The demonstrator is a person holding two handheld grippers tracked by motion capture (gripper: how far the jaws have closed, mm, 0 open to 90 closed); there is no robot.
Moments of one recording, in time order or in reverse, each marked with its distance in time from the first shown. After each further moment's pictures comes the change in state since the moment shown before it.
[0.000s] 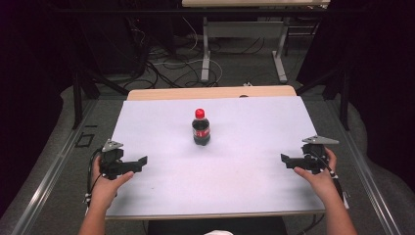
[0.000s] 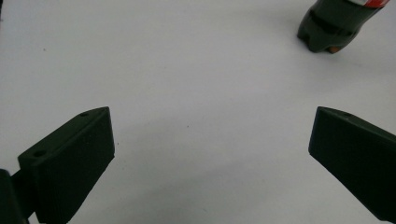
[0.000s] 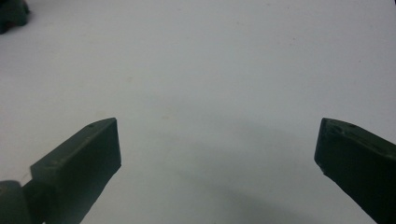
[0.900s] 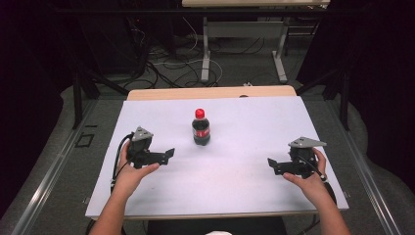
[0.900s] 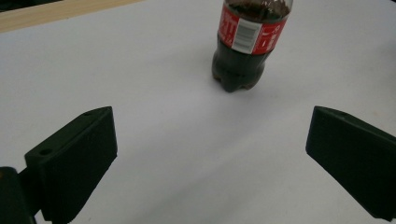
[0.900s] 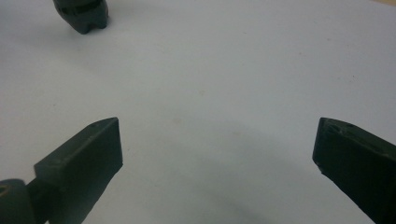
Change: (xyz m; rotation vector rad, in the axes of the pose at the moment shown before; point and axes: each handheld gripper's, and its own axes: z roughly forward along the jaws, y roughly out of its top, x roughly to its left) left arm -0.070 0.051 0.034 0.005 -0.137 0.170; right arm 0.046 0.010 -0.010 -0.029 0.079 -0.116
